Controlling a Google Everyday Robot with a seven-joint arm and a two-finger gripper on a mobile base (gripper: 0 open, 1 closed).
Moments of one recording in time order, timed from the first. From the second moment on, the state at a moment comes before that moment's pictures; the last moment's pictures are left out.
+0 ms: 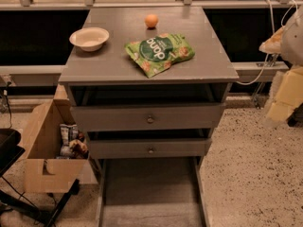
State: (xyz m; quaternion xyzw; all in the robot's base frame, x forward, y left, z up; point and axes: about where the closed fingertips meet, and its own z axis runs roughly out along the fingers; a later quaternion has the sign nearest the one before) arm 0.438 -0.217 0.976 -0.60 0.78 -0.03 0.16
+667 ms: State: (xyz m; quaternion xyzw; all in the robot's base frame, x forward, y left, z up) arm 0.478 -0.197 0.990 -0.60 0.77 -0.05 0.20
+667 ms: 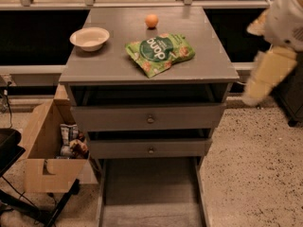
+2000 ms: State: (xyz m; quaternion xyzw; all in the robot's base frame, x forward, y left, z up) arm 0.720 -0.080 1.029 -0.64 0.67 -0.14 0.34
